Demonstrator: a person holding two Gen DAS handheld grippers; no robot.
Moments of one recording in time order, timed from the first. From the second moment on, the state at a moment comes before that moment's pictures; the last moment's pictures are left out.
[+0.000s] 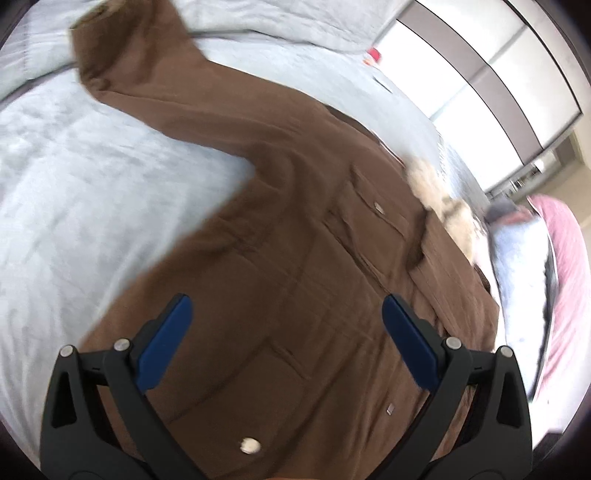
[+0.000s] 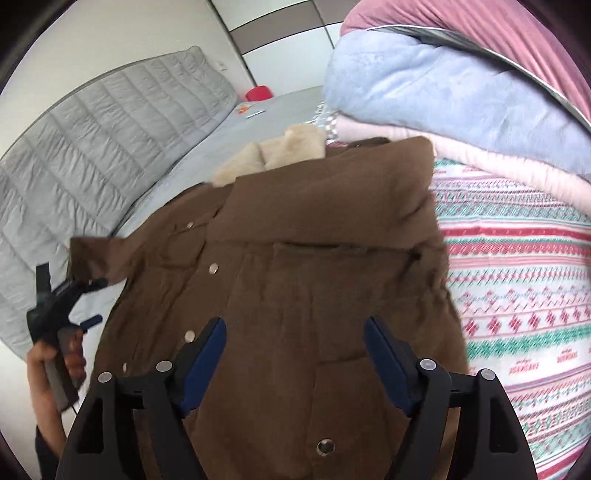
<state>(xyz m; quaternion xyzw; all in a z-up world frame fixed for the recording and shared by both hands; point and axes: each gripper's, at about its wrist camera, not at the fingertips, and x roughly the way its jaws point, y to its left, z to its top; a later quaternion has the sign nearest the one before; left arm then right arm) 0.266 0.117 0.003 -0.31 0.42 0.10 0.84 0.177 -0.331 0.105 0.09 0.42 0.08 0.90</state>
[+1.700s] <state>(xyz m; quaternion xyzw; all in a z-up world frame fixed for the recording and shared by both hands) 0.352 0.318 0.073 -0.20 0.35 0.30 0.87 0.171 -0.327 0.109 0.07 0.36 0.08 0.93</state>
